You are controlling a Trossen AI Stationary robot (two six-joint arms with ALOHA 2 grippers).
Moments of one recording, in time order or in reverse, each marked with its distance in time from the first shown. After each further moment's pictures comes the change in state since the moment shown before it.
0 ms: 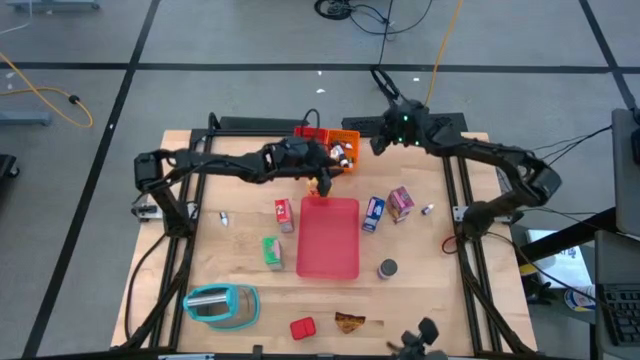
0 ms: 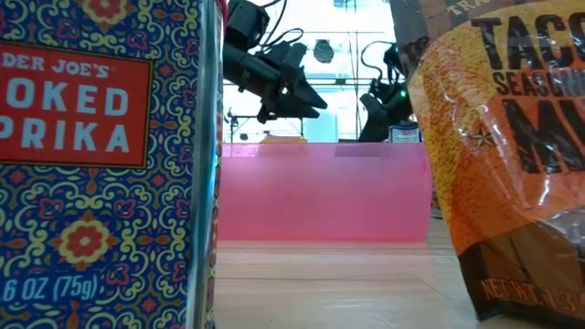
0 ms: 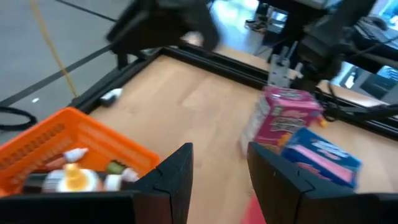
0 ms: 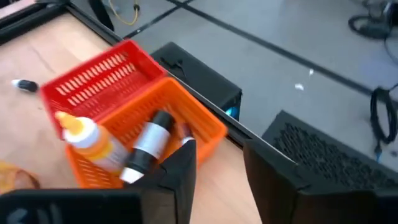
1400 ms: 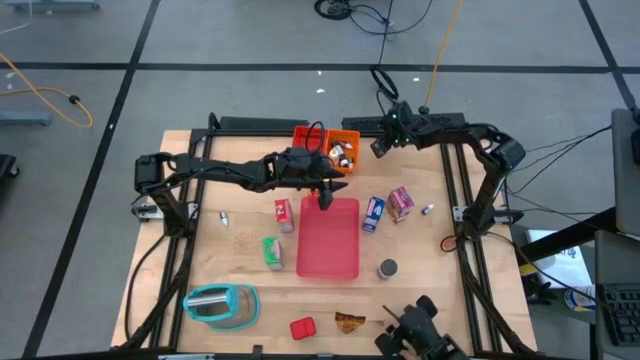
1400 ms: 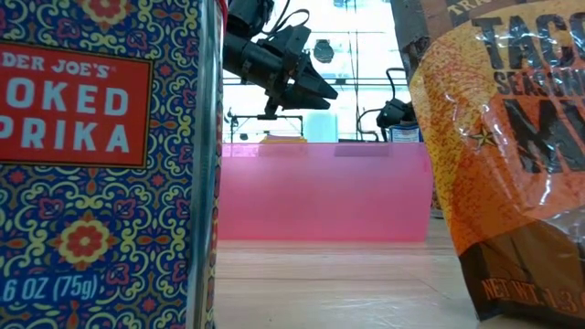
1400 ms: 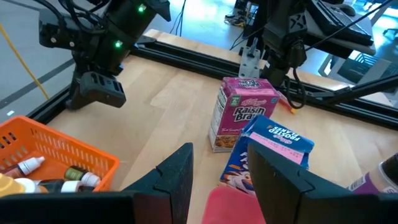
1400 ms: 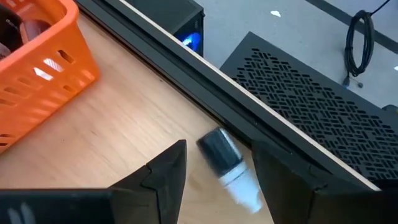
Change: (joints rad) left arm -0.083 0.000 0.000 0.008 -0.005 0.031; right arm -0.152 0.374 0.053 0.020 0.025 -0.136
